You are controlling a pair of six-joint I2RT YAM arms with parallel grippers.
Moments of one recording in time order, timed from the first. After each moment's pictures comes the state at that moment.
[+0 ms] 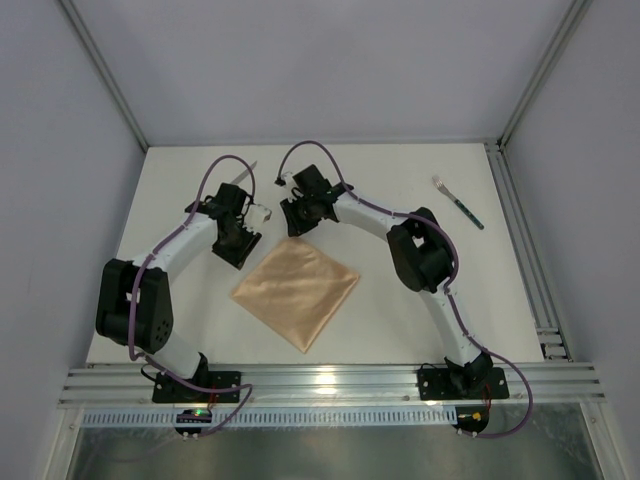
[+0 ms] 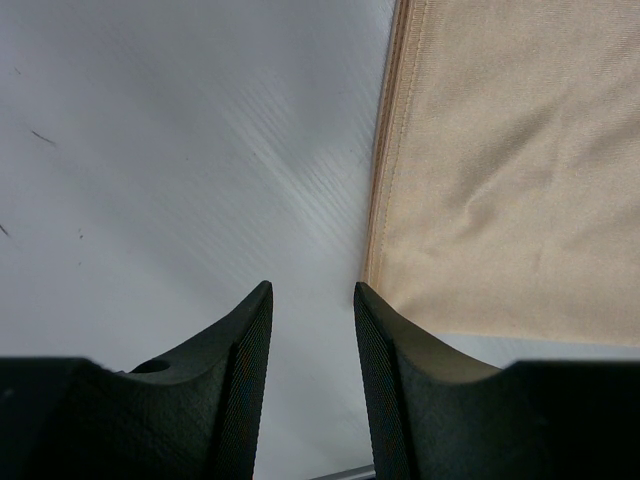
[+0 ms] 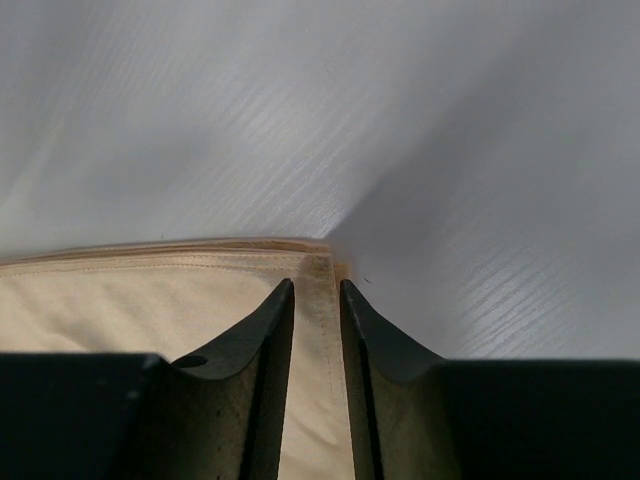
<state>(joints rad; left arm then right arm) -0.28 1.58 1.12 -0.81 0.02 0.31 0.69 2.32 1.88 -0.44 -0.27 0.09</state>
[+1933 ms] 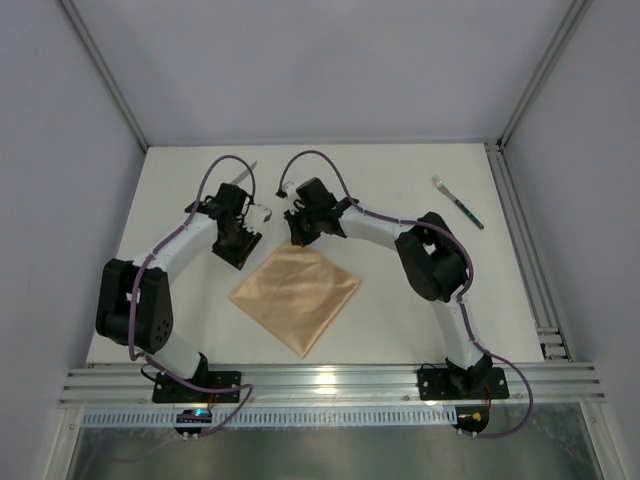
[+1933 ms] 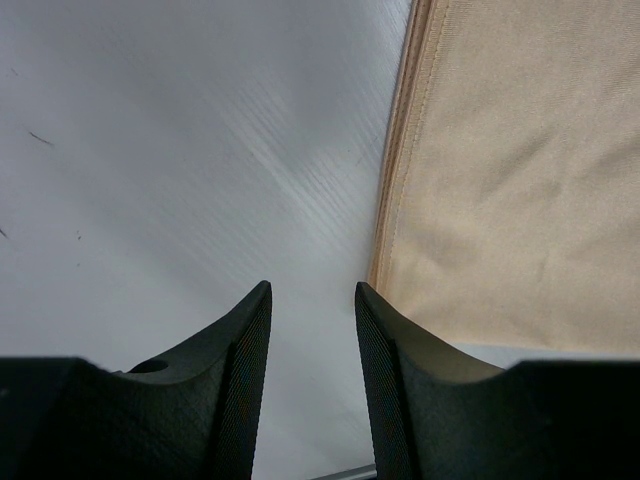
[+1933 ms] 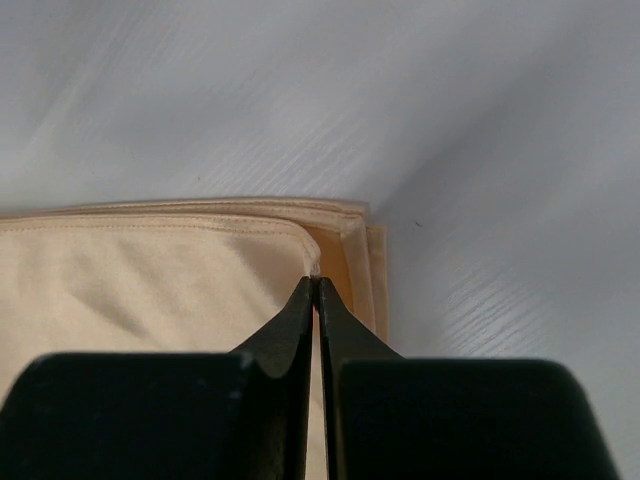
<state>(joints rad) -0.28 1.58 1.12 -0.81 0.02 0.32 0.73 2.18 1.63 -0.27 -0.24 0.07</state>
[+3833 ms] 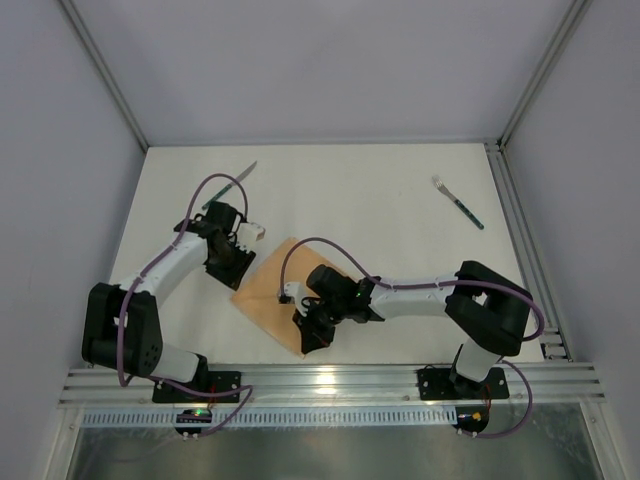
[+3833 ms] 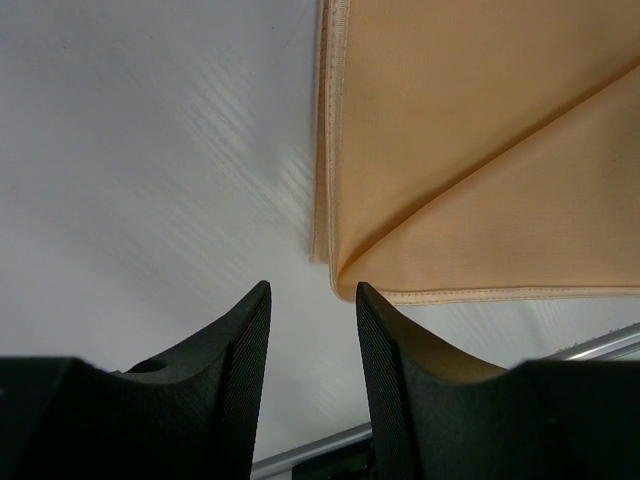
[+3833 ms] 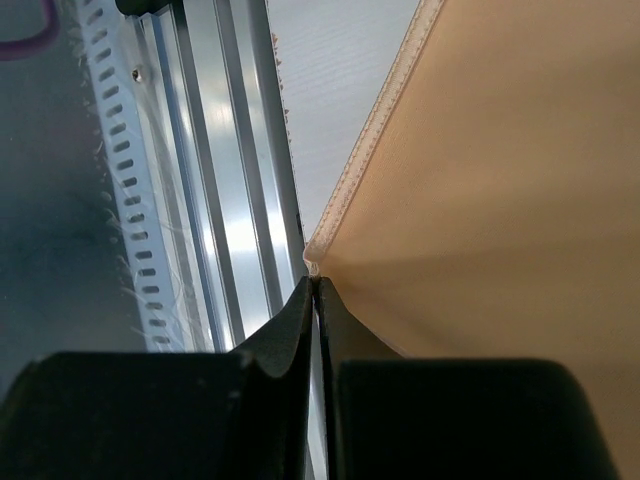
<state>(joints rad) -0.25 1.44 0.95 -0.85 0.10 0.32 1.08 1.67 0.84 -0.05 -0.59 0.10</state>
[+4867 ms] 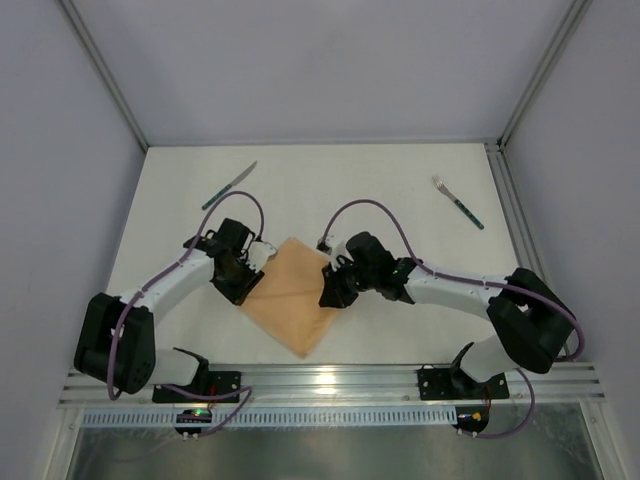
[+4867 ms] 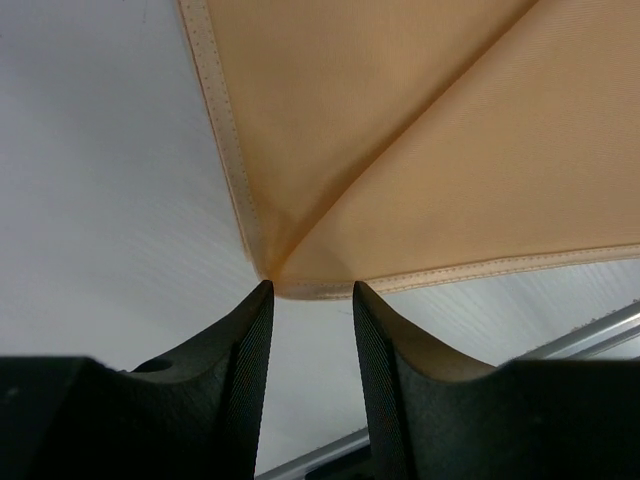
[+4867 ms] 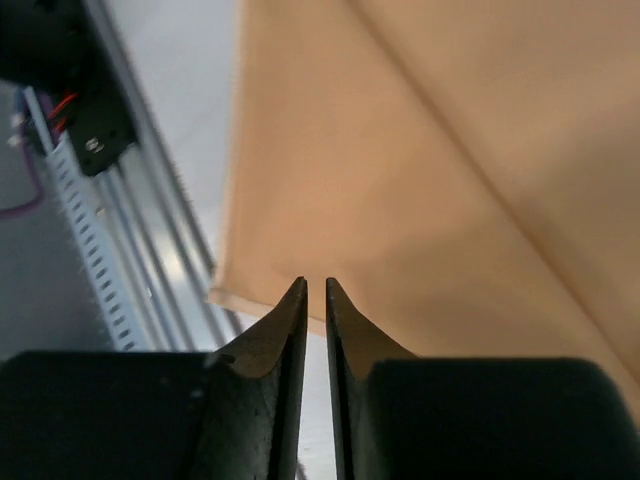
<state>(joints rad) -0.36 1.35 0.83 -0.82 0.11 0.37 0.90 1.46 0.80 -0.05 -0.48 0.21</state>
